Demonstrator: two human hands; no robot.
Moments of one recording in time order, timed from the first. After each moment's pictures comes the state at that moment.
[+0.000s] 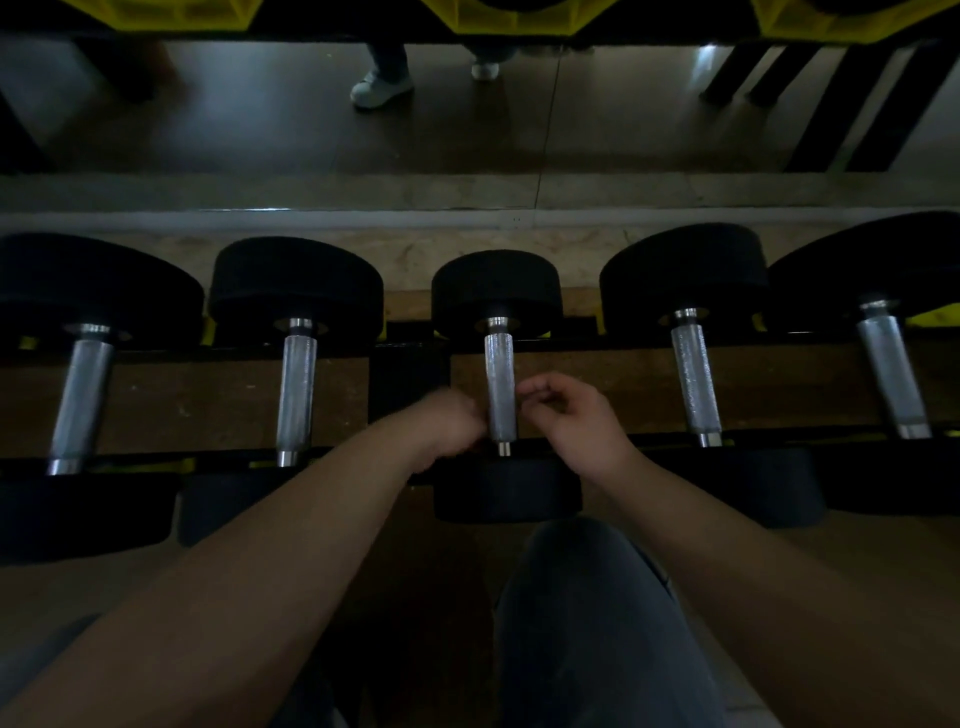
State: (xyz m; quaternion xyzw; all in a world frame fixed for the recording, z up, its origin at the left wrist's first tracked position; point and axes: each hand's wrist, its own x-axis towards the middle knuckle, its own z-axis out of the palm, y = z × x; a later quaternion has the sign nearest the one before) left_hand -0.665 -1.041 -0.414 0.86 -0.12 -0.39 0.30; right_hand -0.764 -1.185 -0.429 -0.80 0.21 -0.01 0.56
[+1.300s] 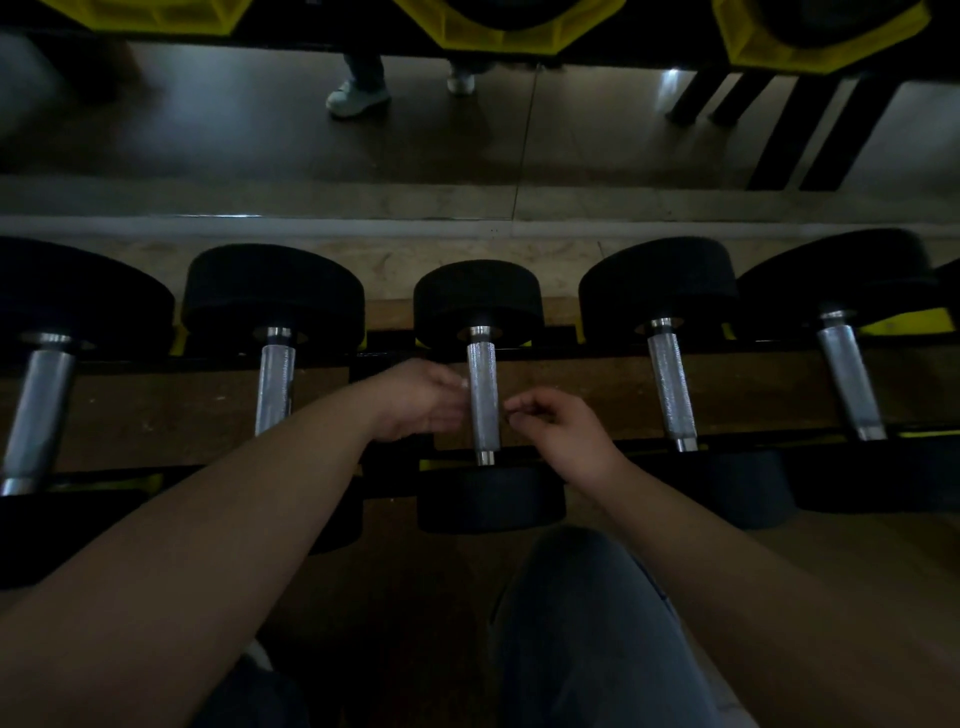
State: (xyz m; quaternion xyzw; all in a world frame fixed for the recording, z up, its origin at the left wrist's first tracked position) left_hand -0.619 -1.033 -0.429 0.71 -0.10 -0.50 0.50; right_hand -0.767 -1.187 -0.429 -0.78 0.24 0.01 0.58
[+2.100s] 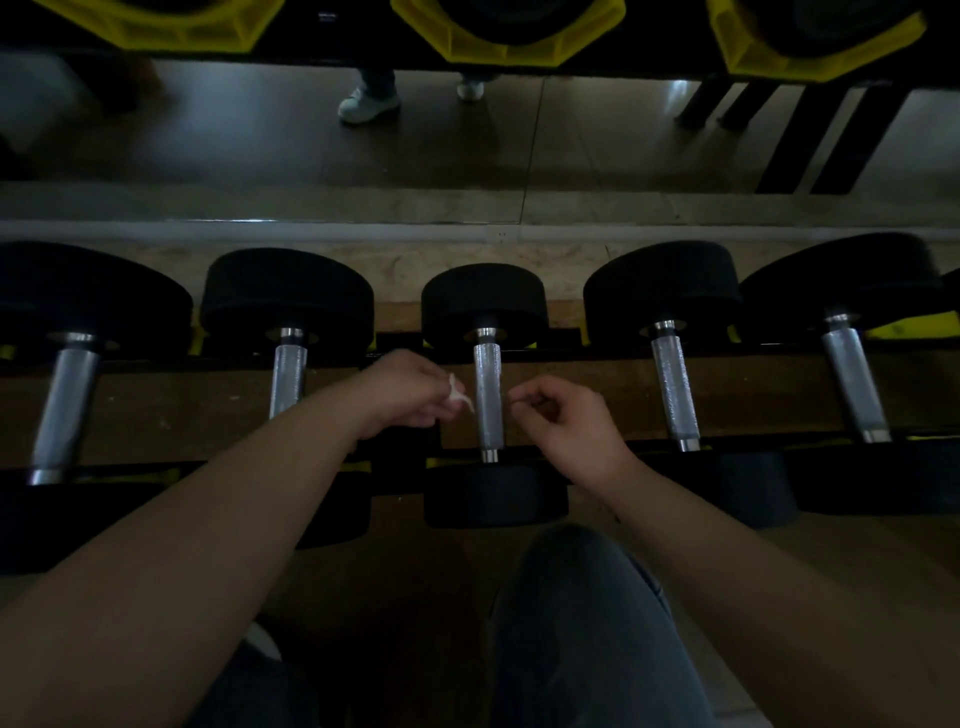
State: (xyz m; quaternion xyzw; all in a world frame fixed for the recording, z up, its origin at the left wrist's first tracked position) left_hand -0.632 -1.015 -0.389 0.79 -0.09 -0.42 0.44; right_hand -0.773 -1.185 -0.408 -0.84 0.17 -0.04 0.52
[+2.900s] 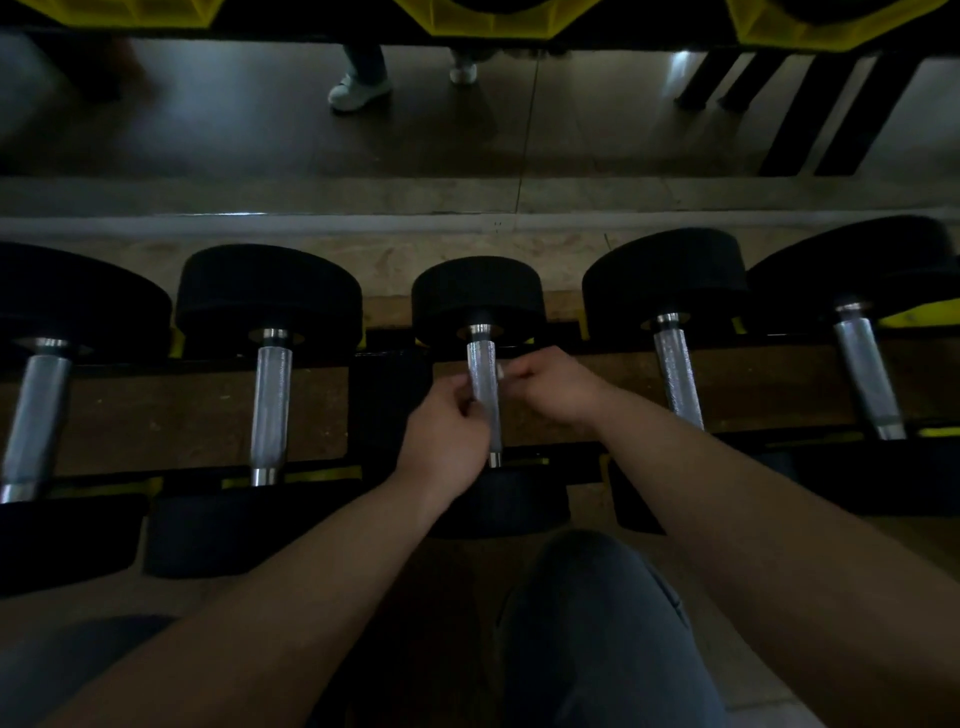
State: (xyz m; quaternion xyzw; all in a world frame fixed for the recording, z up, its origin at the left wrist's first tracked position) left_hand -0.706 -1.047 -0.405 0.82 -0.05 -0.23 0.51; right_hand -0.713 -1.211 -0.411 -0.85 0.19 0.14 0.48
